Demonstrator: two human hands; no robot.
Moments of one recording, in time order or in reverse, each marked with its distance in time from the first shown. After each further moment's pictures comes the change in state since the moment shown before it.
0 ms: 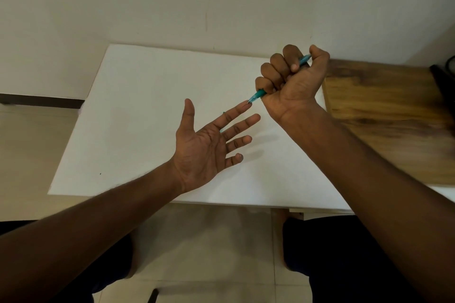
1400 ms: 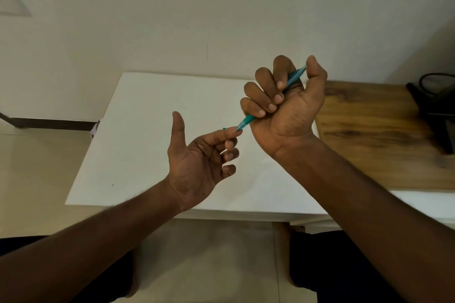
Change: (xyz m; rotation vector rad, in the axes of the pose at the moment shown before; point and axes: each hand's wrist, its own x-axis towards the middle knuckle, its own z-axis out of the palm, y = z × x) left_hand -0.047 0.010 0.045 -0.041 0.040 0.168; right_hand -0.078 0.001 0.054 0.029 -0.307 -0.057
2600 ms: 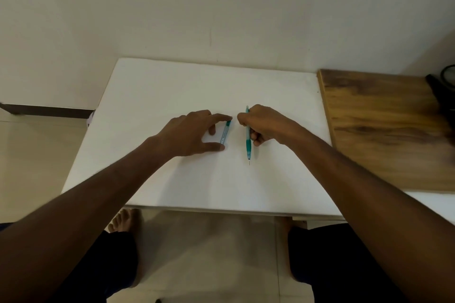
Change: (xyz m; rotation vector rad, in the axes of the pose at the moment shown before) left_hand 0.082 0.048 -0.103 2.116 0.023 0.067; right_hand 0.065 0.036 -0.122 -1.624 0.294 0.834
